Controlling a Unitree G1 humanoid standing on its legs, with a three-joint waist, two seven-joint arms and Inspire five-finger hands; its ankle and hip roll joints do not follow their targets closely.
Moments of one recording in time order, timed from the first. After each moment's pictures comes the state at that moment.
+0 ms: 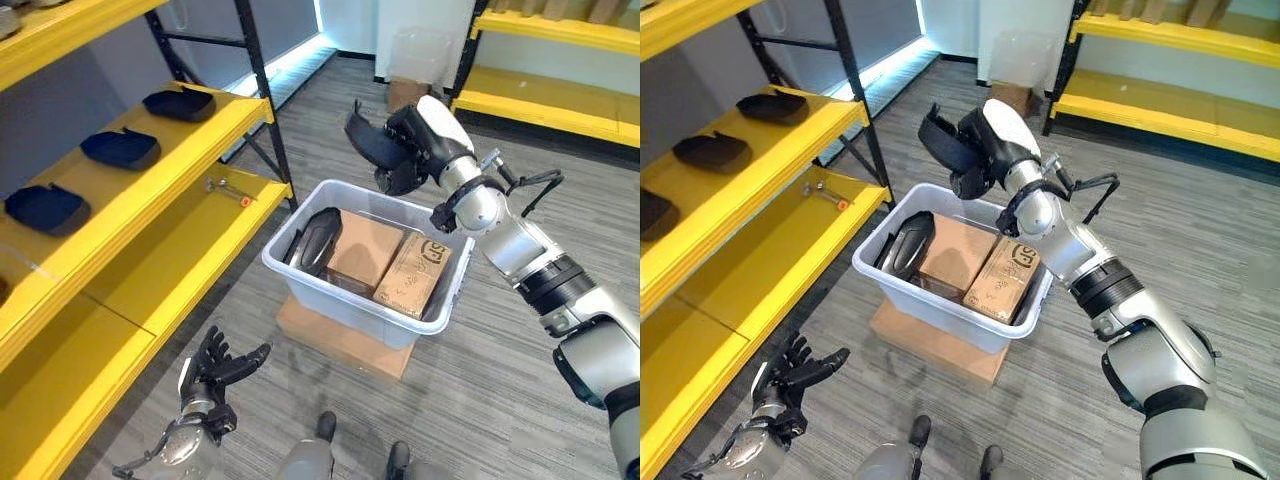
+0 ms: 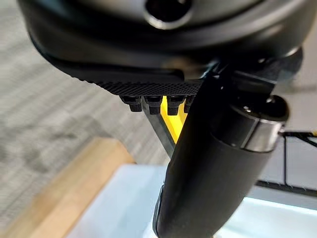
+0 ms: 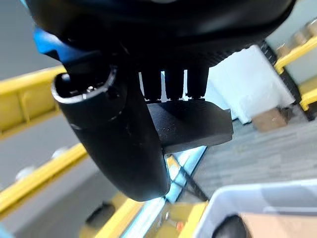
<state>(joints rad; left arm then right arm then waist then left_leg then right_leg) 0.29 0.36 -0.04 0.12 -0.65 0.00 0.23 -1.07 -0.61 0.69 0.47 -0.02 0.11 -0.12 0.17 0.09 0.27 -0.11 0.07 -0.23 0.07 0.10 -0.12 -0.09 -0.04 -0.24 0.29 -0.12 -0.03</state>
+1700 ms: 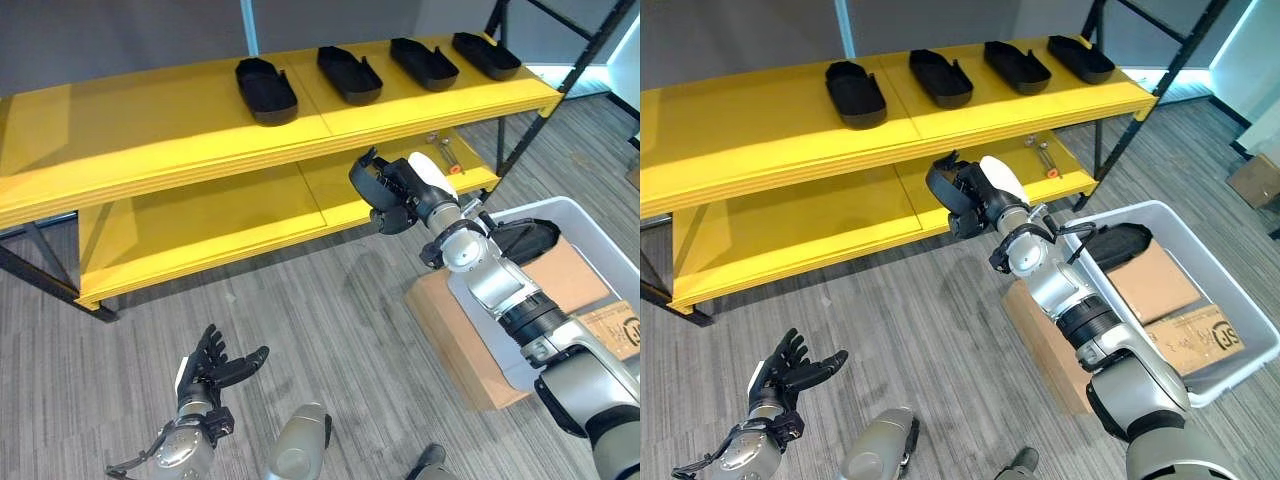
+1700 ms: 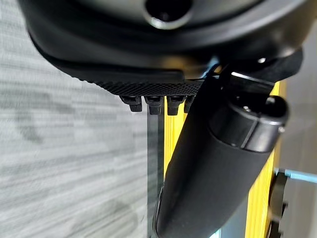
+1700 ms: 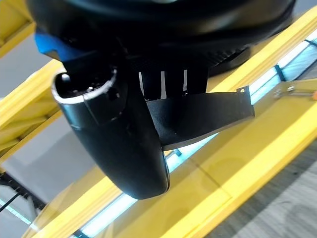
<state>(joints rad) 0.26 0.38 -0.01 0.10 -0.57 0.01 0.23 -0.89 -0.54 0.57 0.43 -0.09 0.12 -0.11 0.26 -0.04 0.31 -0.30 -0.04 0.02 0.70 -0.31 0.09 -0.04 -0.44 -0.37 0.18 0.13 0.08</state>
